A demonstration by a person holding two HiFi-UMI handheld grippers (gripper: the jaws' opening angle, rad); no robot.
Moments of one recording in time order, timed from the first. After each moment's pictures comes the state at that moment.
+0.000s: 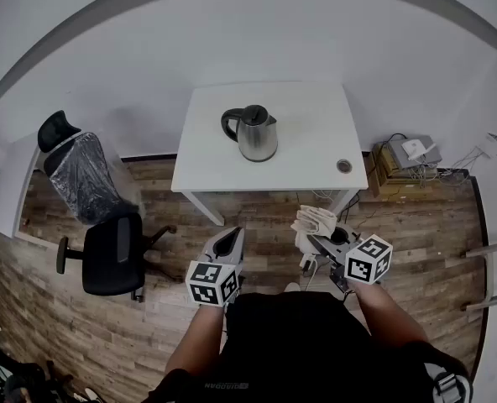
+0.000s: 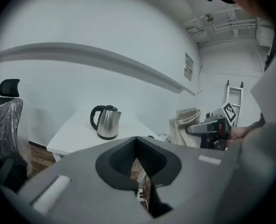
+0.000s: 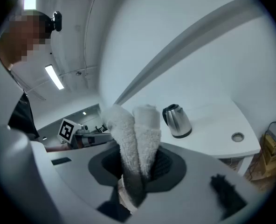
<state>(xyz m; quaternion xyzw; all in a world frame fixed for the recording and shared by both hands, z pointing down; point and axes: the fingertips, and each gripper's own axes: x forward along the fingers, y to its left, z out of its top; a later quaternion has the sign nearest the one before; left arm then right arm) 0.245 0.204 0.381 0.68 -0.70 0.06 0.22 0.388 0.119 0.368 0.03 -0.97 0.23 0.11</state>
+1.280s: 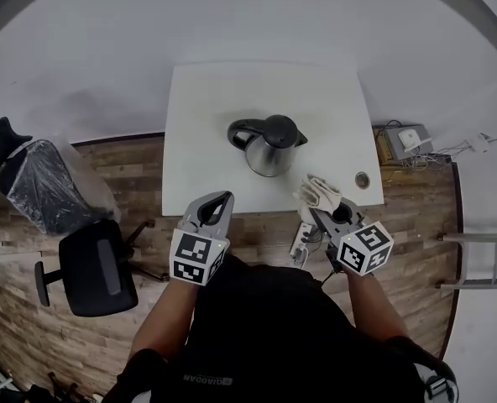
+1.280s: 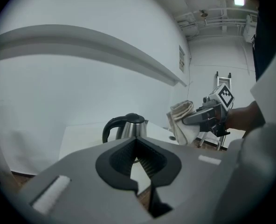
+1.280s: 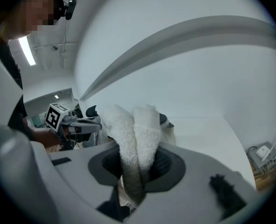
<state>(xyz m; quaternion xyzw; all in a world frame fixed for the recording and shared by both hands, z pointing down) 0.037 0.049 0.402 0.76 -0.62 0.12 0.18 0.201 -0.025 0.388 0.19 -0.95 0.16 0.20</state>
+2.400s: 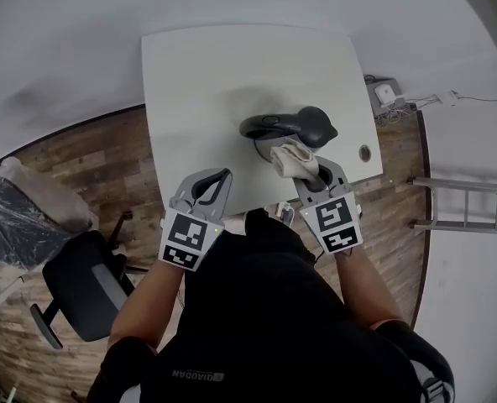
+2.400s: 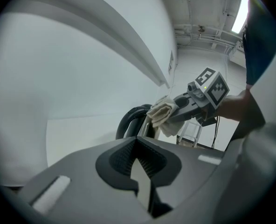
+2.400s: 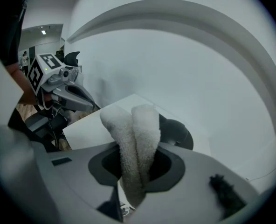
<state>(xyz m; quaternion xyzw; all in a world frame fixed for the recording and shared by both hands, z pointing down) -0.068 -0.003 0.463 0.84 -0.48 0.11 0.20 0.042 -0.060 0.438 0.26 -0.85 -0.01 0.45</state>
